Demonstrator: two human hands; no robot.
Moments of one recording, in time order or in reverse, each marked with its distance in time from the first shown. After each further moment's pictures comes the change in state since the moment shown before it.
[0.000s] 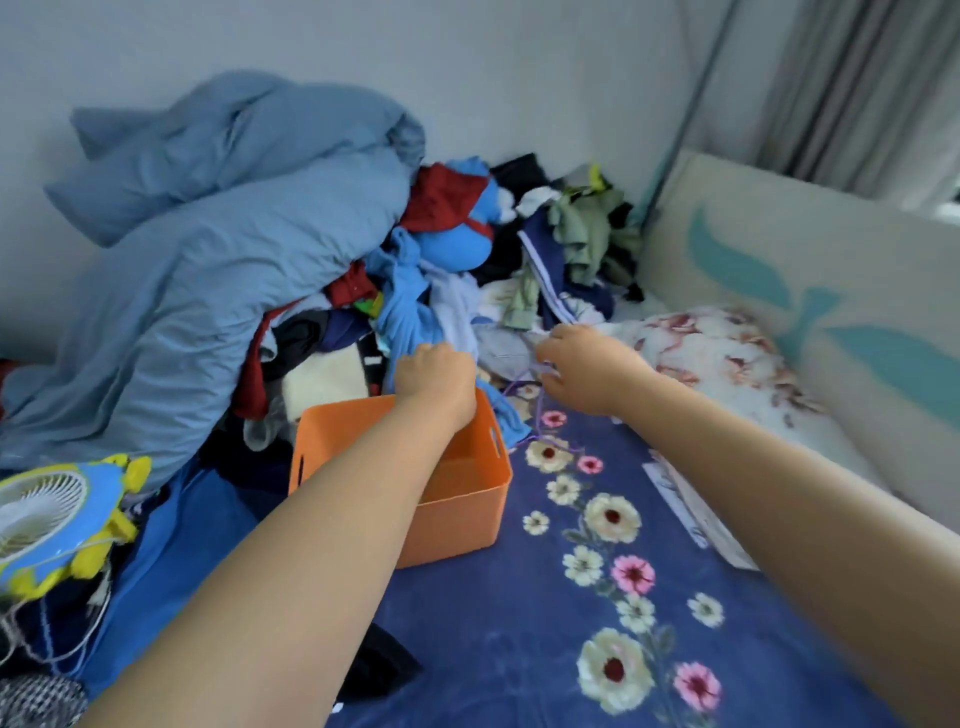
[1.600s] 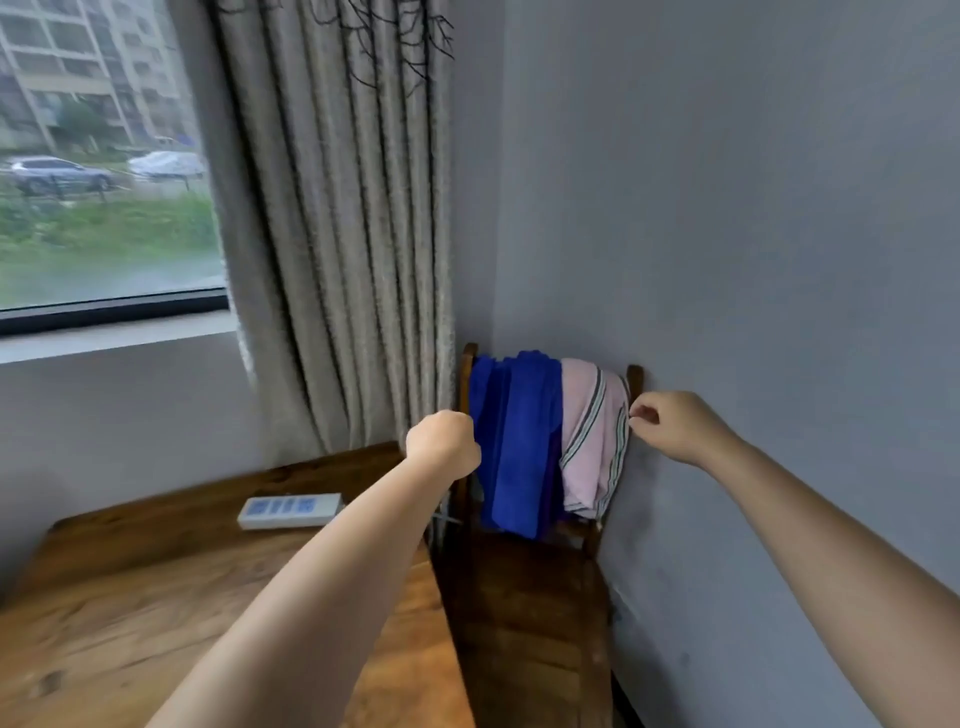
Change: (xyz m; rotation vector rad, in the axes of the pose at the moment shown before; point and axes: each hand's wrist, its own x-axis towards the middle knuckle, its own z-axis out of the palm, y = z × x) left_hand -0.740 0.993 -0.191 -0.311 -0.146 1.673; right_hand -1.265 0.229 -0.178 -0.021 0.331 2.073
